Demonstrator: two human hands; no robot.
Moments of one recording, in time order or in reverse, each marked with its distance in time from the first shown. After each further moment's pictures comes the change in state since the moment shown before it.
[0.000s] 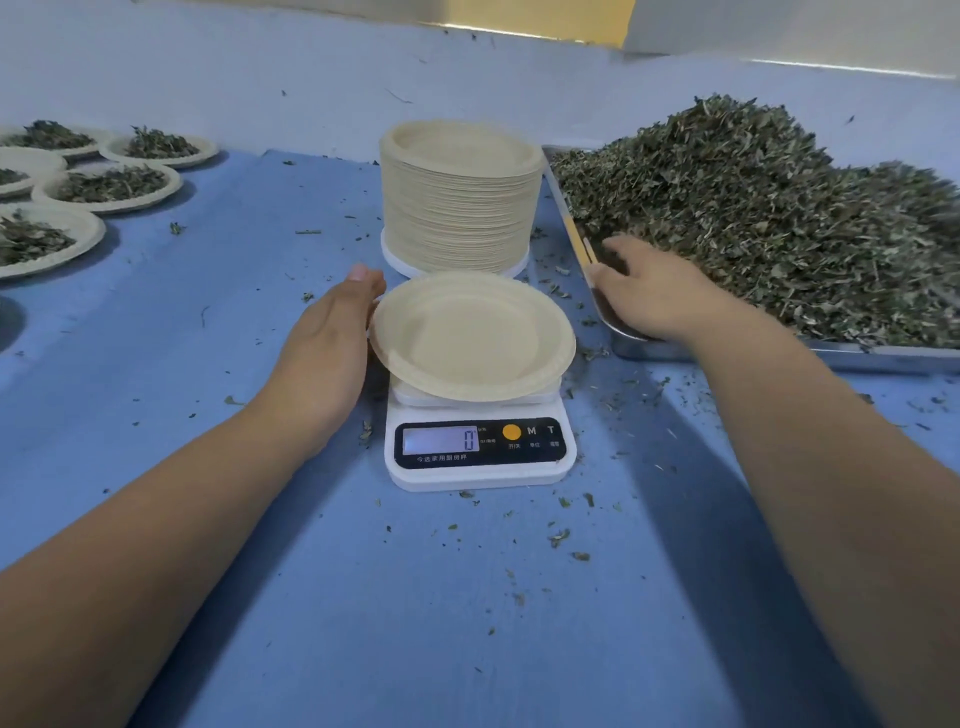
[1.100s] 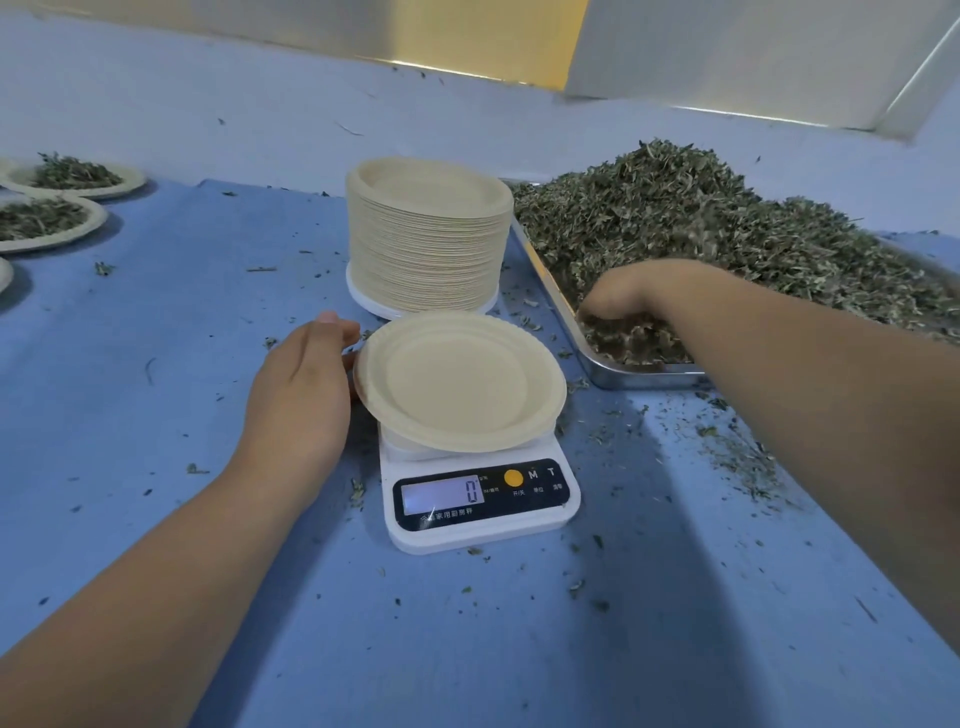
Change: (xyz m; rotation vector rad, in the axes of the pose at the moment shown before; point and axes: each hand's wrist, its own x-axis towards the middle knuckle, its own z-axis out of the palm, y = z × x) left_hand 0.007 -0.002 0.001 -0.079 0.111 0.005; right_hand 0.075 0.006 -0.016 -0.353 -0.316 0.319
